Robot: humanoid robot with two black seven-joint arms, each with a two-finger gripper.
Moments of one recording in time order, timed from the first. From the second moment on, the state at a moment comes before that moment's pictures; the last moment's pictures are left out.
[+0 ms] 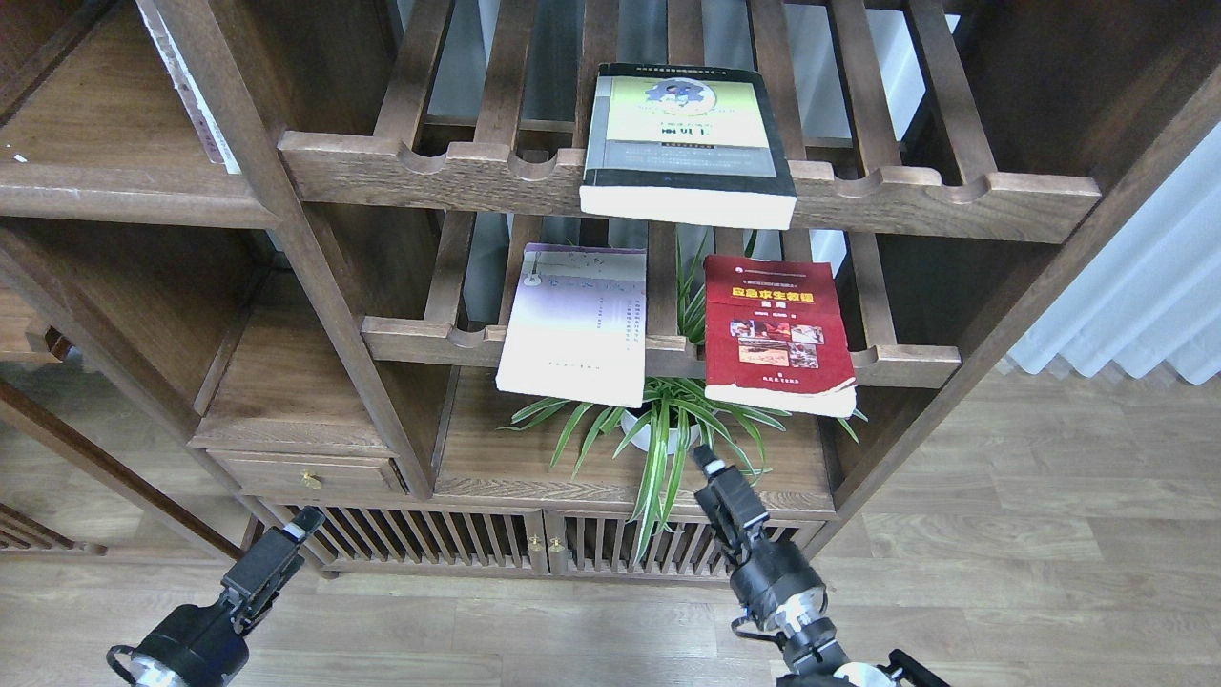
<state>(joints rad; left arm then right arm) 0.19 0.41 -0.99 -1.17 -0.18 -0.49 0.01 -0.03 0.01 0.95 0.94 0.13 0.58 0.19</state>
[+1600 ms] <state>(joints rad) 0.19 0.42 -1.04 -1.16 -0.18 -0.49 0.01 0.02 0.02 1.07 1.00 0.29 0.58 0.26</state>
